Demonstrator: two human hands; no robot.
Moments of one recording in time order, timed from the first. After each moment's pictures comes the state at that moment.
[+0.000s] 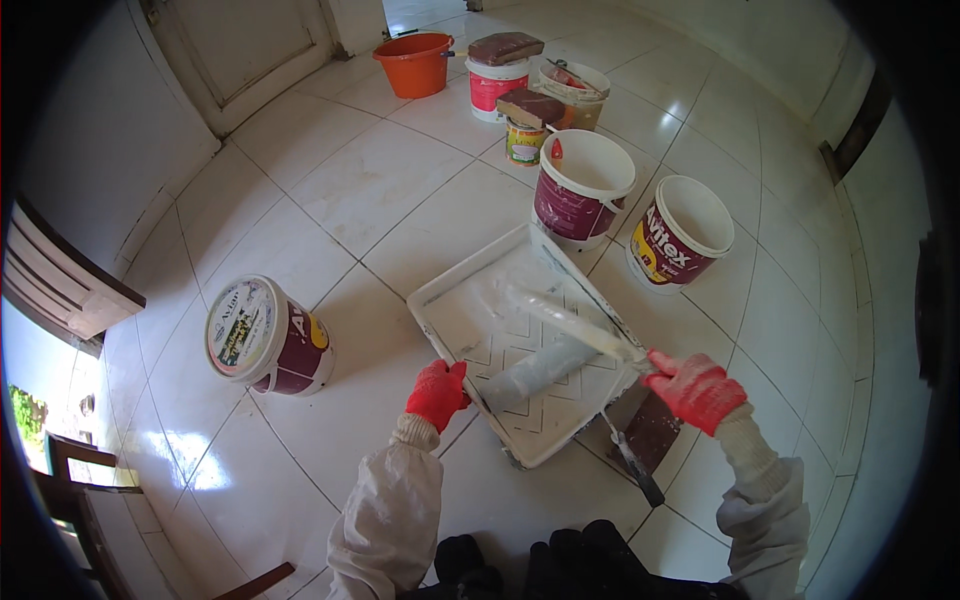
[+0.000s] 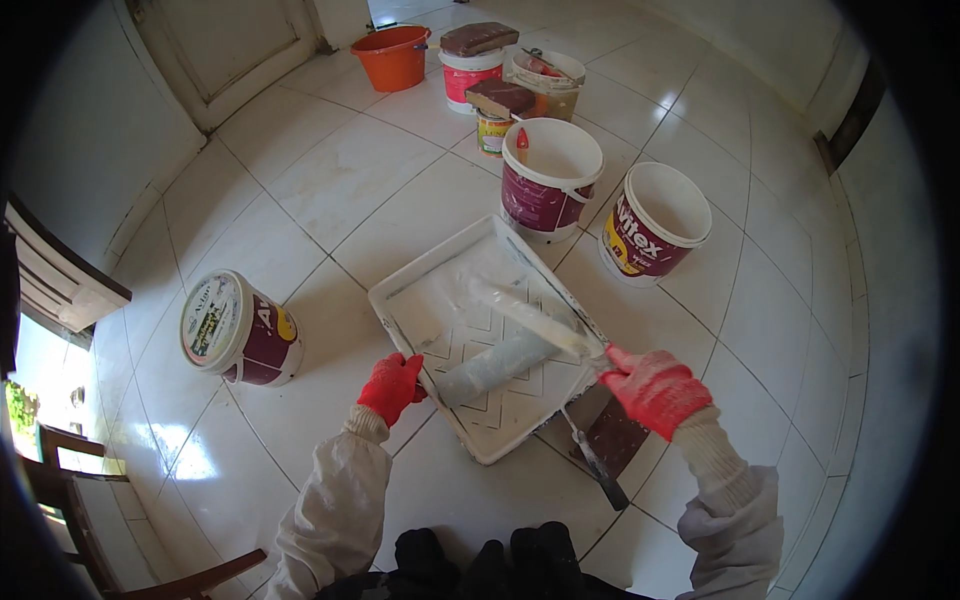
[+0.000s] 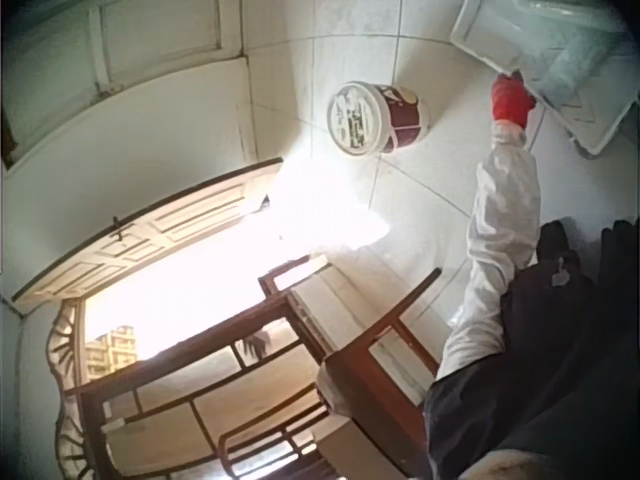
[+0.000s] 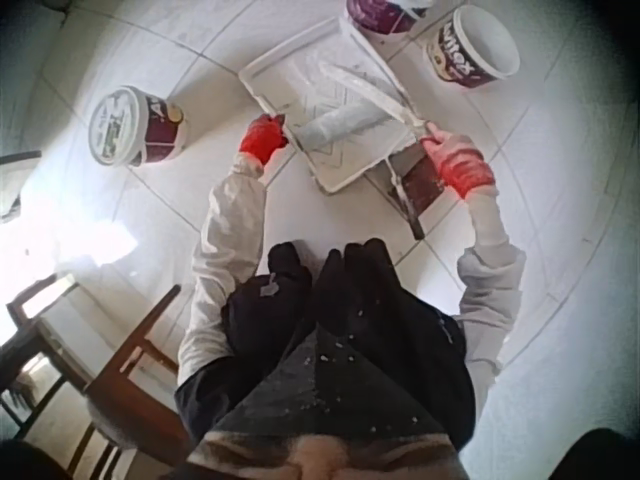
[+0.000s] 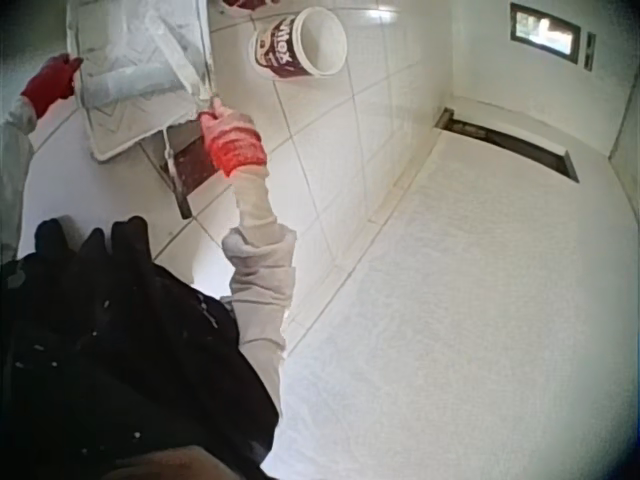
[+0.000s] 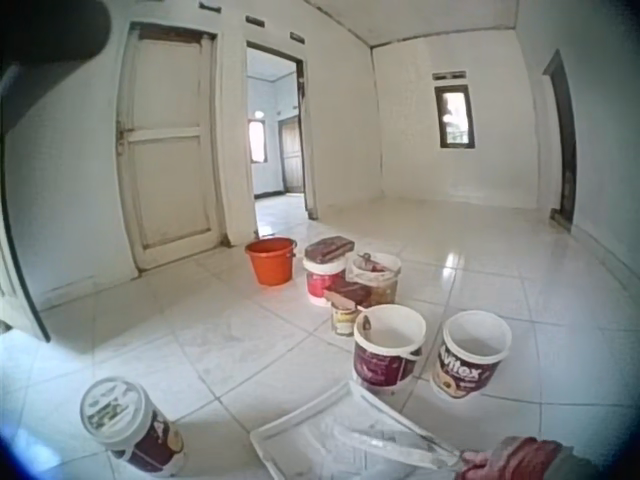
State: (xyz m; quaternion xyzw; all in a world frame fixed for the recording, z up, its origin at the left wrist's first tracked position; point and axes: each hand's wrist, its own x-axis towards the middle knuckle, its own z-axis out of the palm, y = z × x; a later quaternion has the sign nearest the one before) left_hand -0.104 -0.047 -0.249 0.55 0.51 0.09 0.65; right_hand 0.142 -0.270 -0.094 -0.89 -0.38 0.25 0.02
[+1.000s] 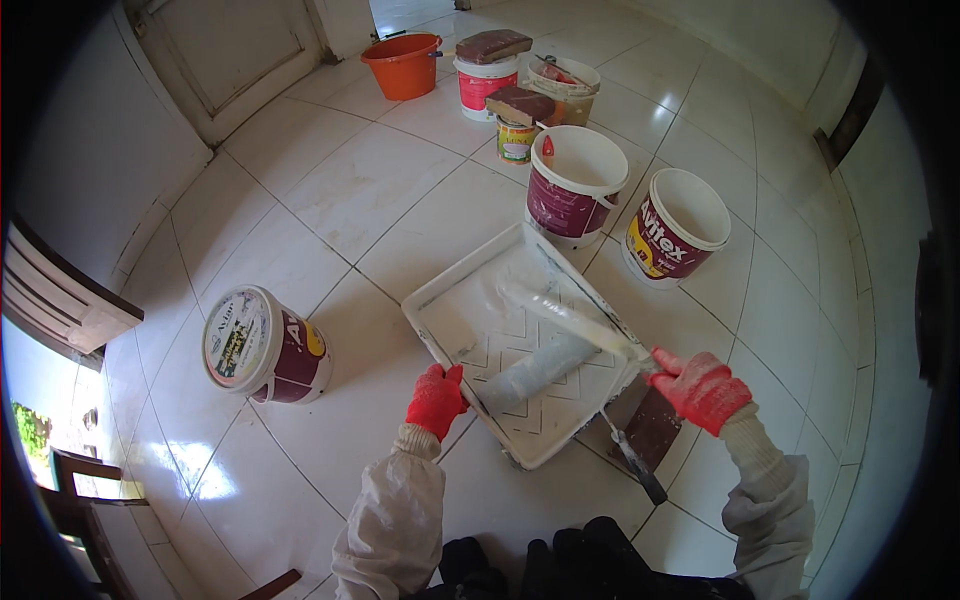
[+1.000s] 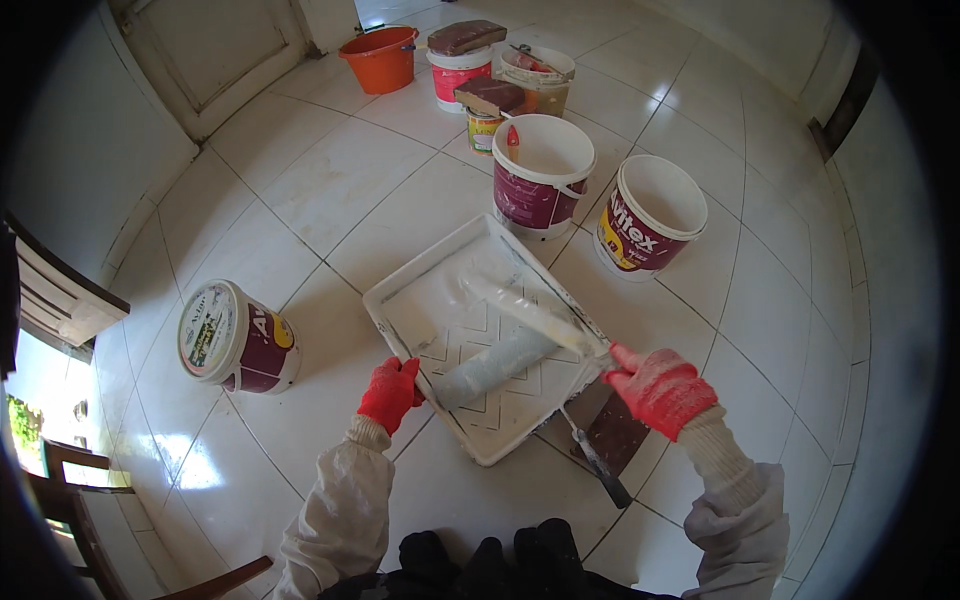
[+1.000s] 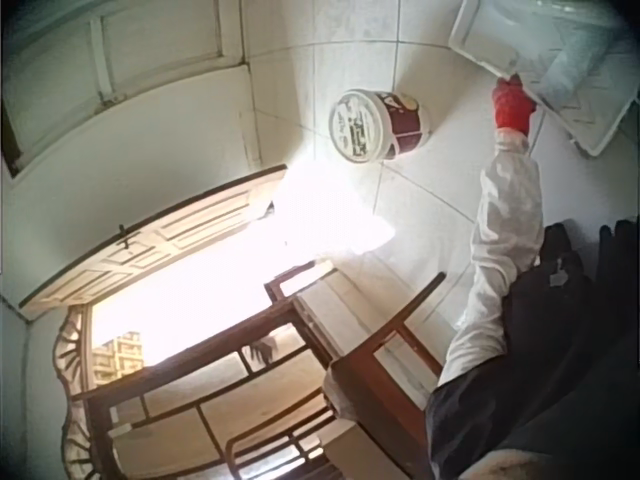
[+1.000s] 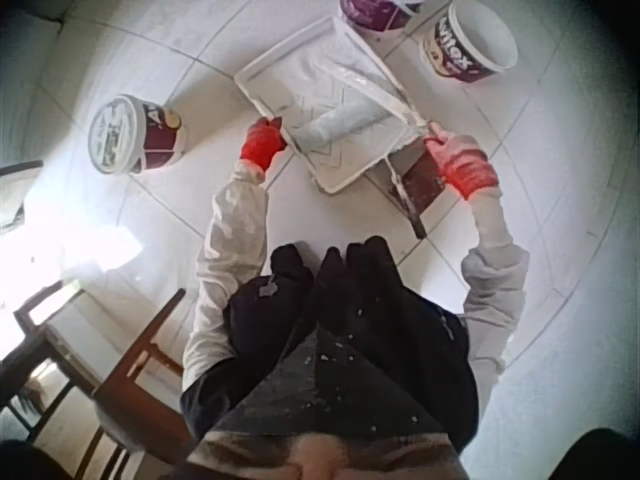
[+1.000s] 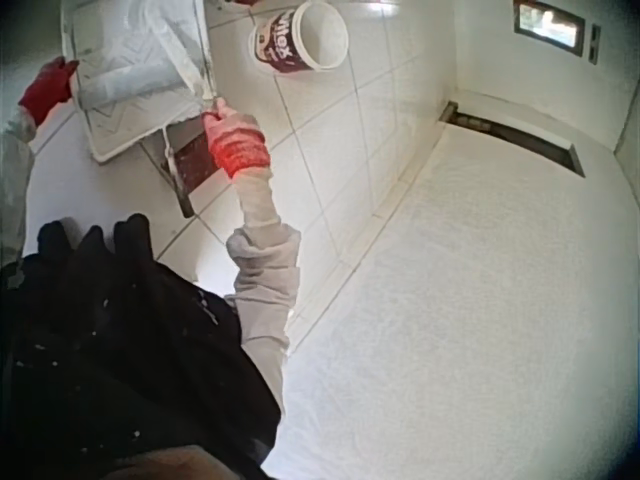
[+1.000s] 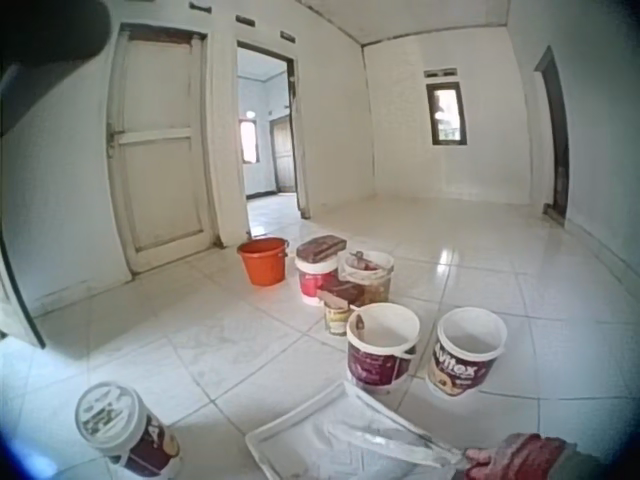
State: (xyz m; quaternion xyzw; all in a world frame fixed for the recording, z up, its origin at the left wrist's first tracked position) left_hand -0.100 -0.052 -0.257 0.56 0.52 0.12 0.64; right_hand 0.149 -0.281 -0.099 -0.91 -0.33 0.25 -0.02
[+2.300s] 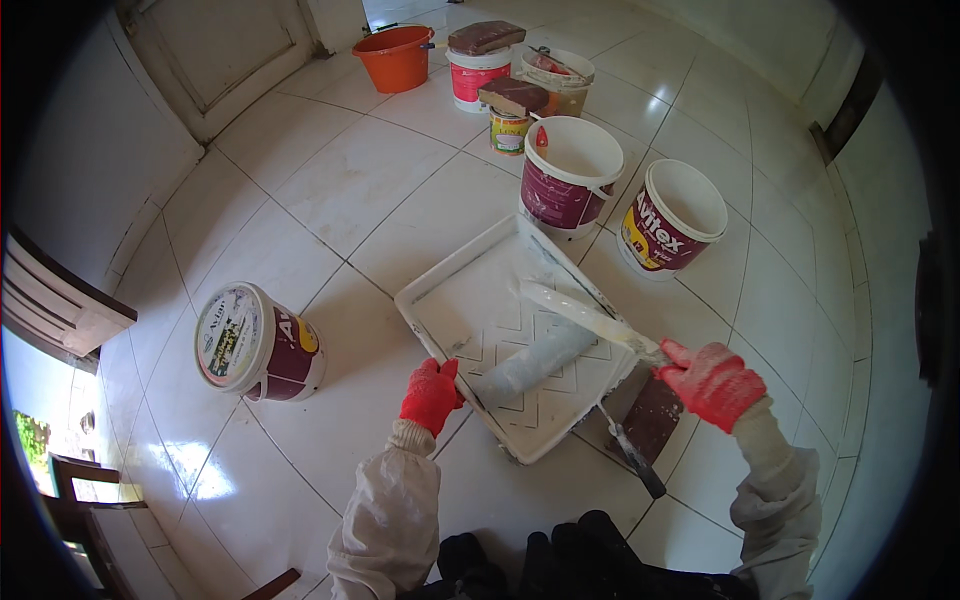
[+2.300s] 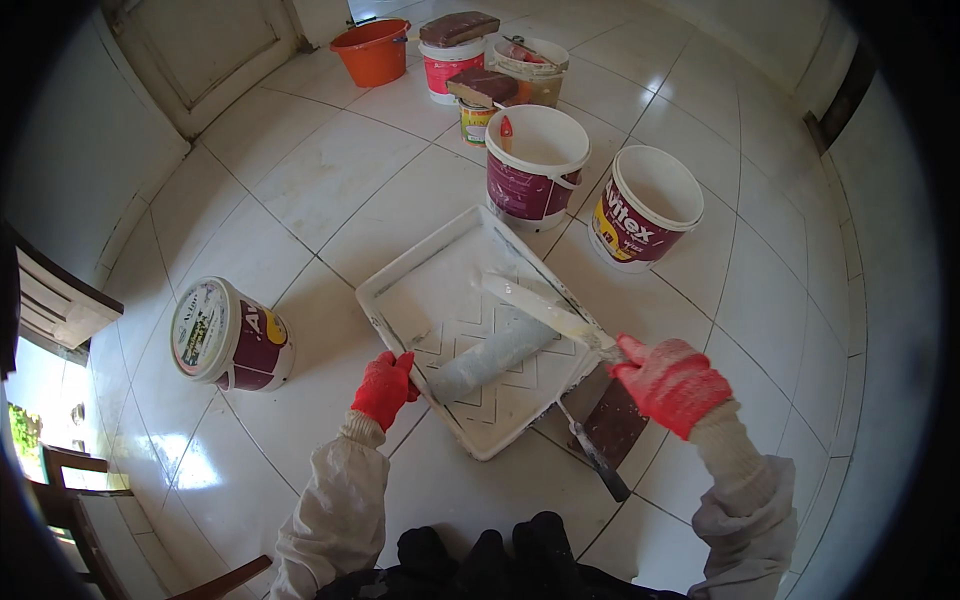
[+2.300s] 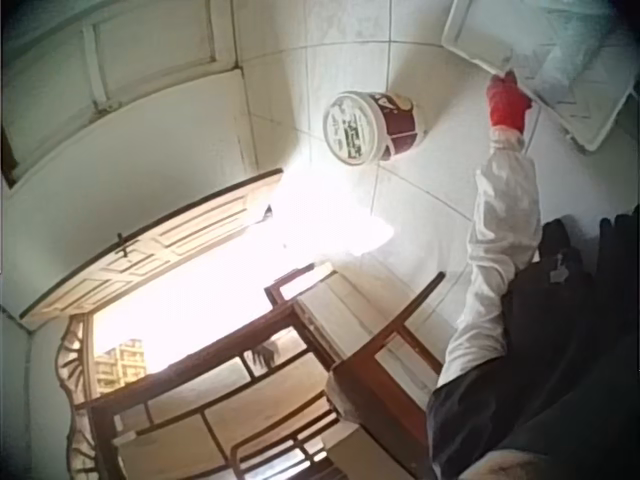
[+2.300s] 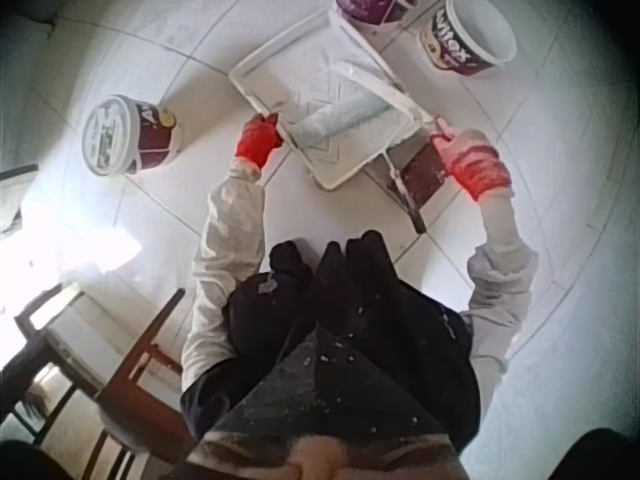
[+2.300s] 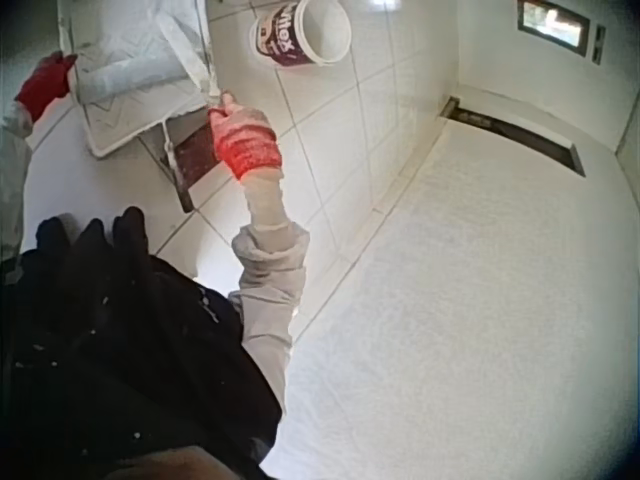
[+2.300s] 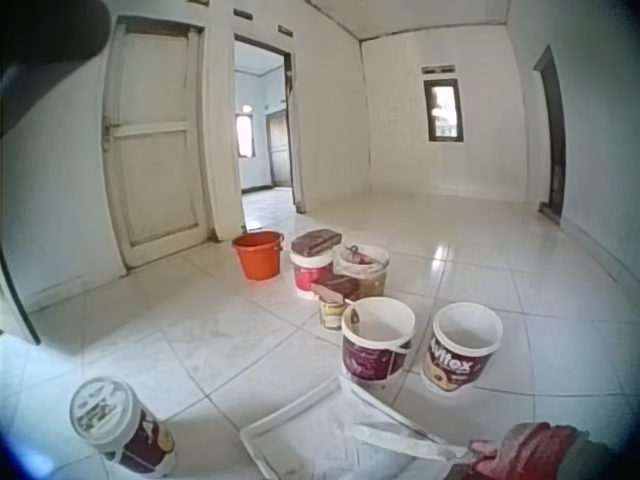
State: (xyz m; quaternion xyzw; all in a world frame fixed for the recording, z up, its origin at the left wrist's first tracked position) left_hand -0.099 -0.054 -0.252 0.56 0.52 0.11 0.64; right_hand 0.146 -0.285 -0.068 -0.90 -0.38 0.22 -0.08
